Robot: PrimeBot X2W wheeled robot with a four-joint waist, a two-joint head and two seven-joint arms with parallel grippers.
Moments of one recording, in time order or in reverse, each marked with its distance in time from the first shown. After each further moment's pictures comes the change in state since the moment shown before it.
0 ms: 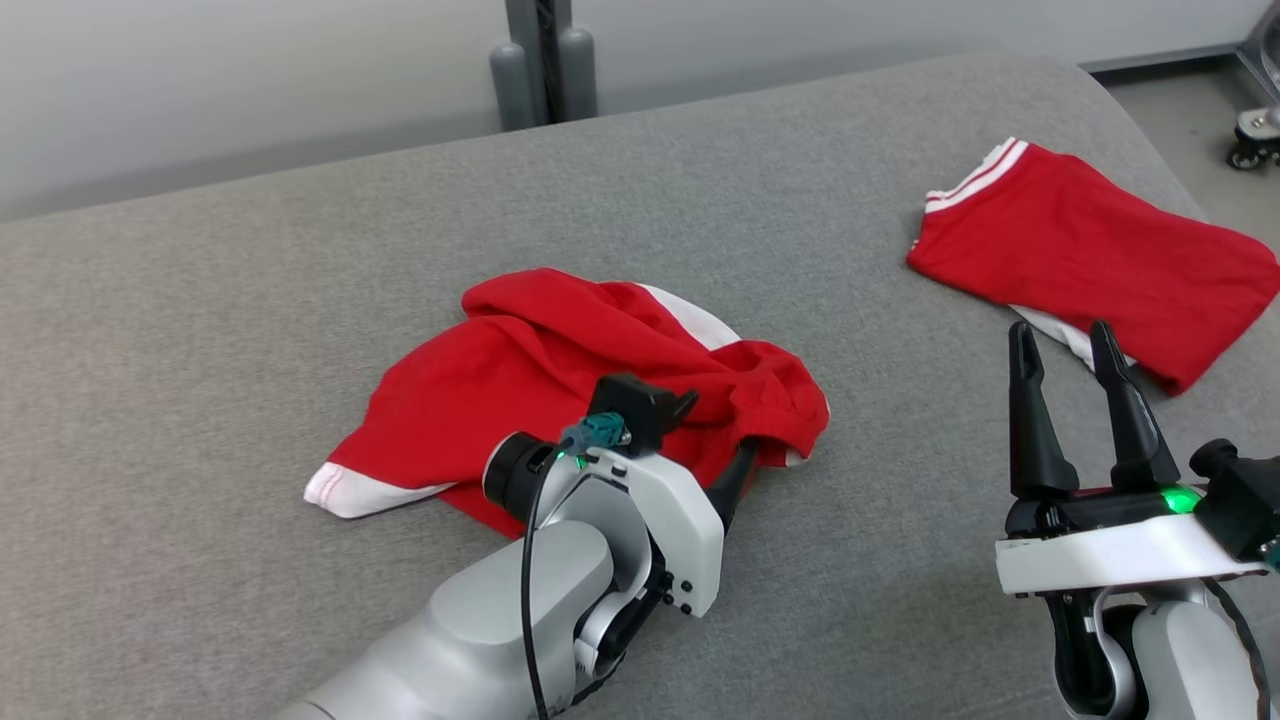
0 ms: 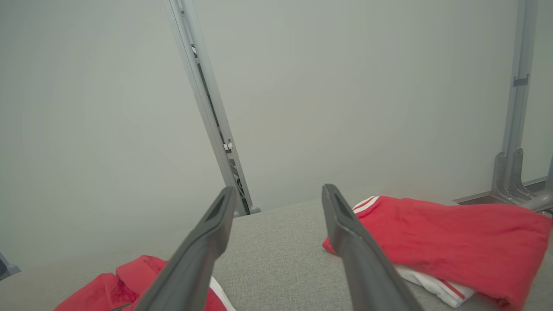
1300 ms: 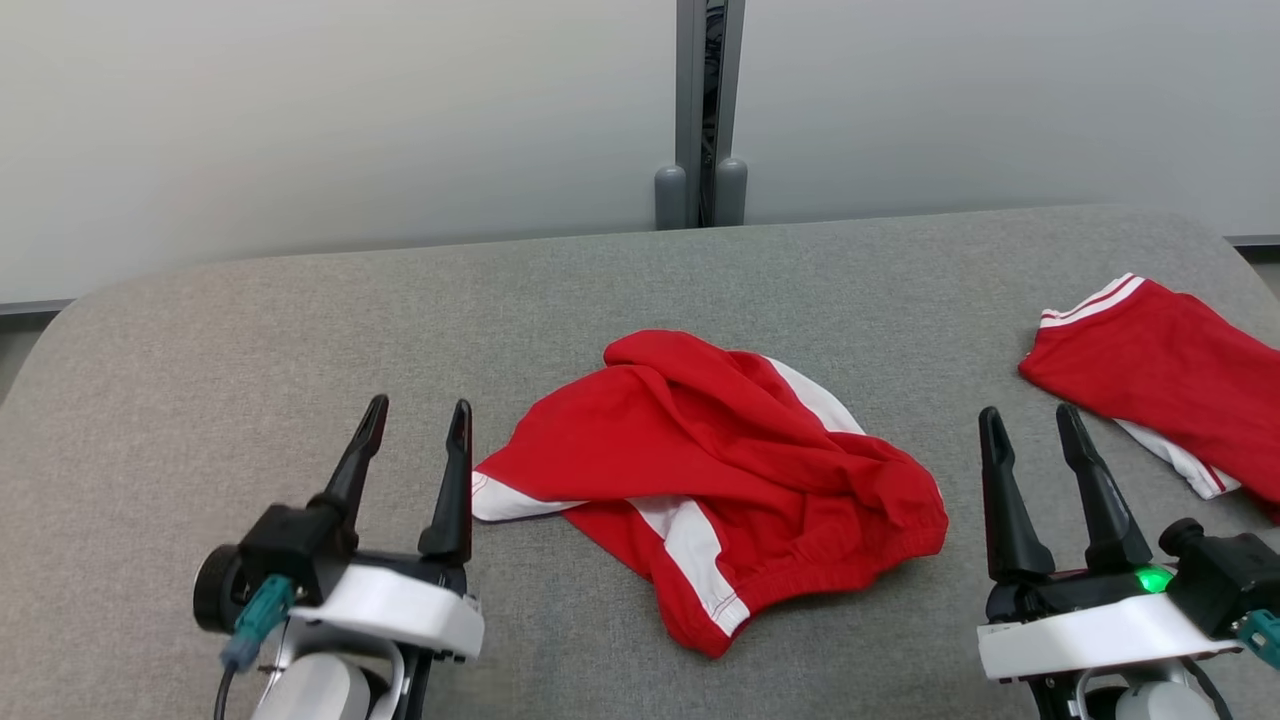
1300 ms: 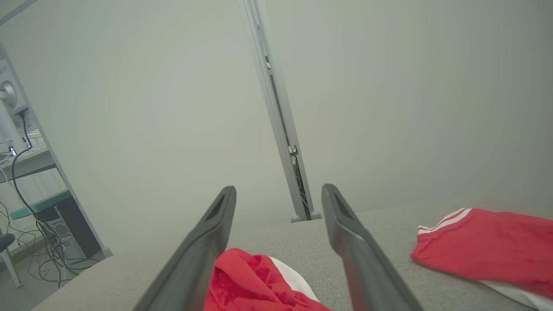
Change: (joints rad) left arm 0.603 0.147 0.903 -0.491 0.675 -0.006 -0.070; right arm 0.134 0.000 0.034 -0.043 0.012 0.000 0.000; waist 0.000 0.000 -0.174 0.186
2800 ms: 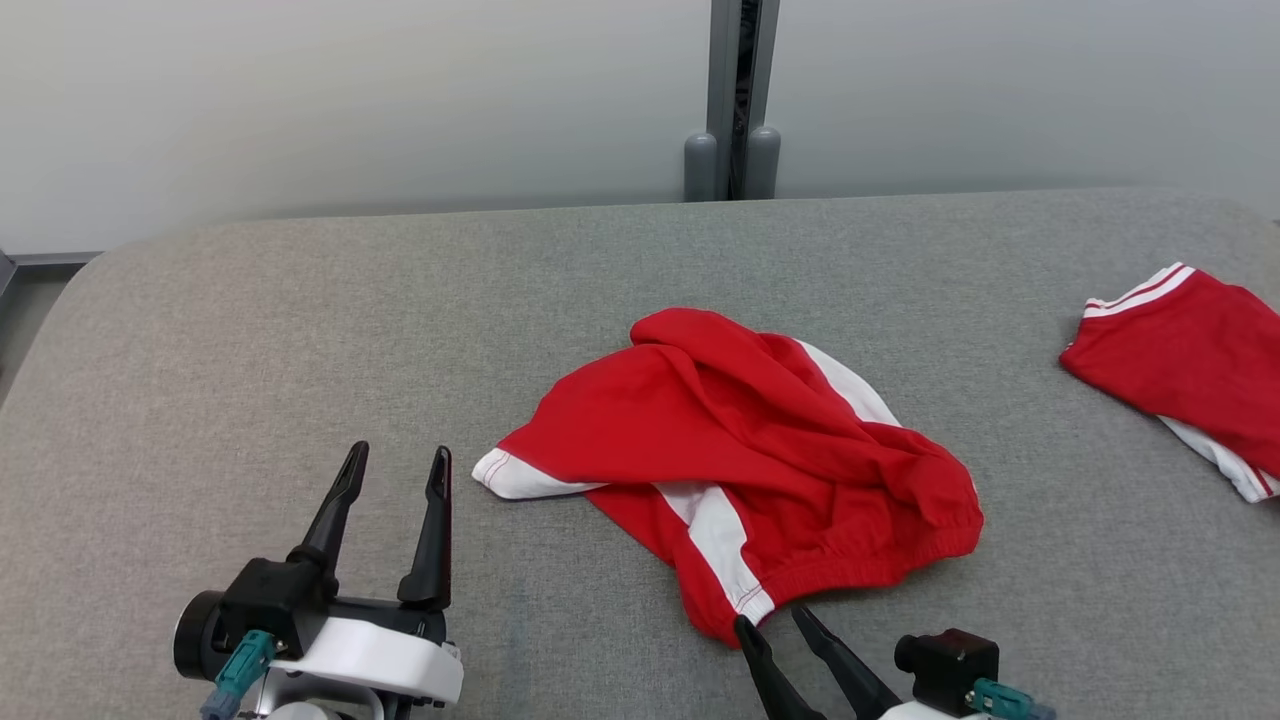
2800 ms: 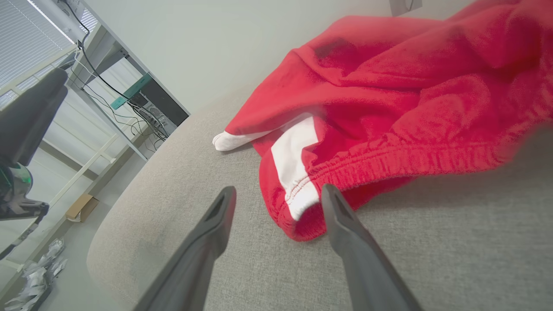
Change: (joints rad) left arm 0.145 -0.146 0.258 -0.016 0.231 -0.193 0.000; right arm -0.021 0.000 0.460 0.316 0.279 0.000 0.036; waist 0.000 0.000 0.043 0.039
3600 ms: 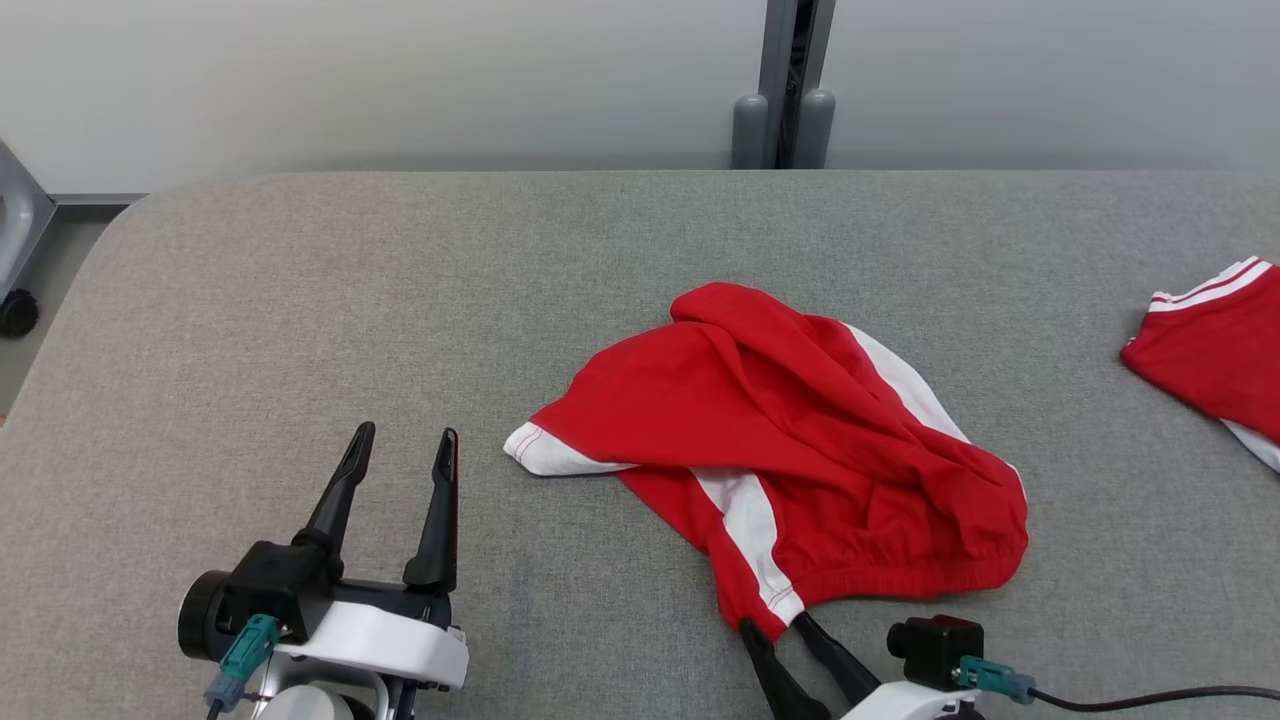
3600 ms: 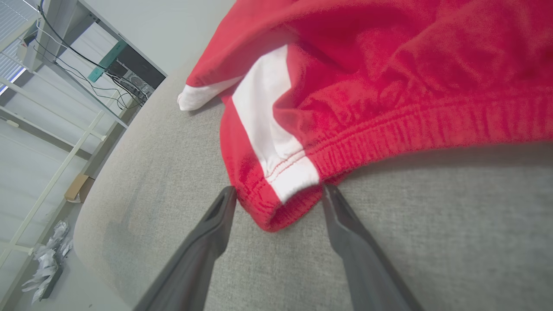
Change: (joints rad) left arm -0.030 0.000 -0.013 0.002 0.002 -0.002 0.000; right arm -0.126 0.001 0.093 0.228 0.152 0.000 -0.021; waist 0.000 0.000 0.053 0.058
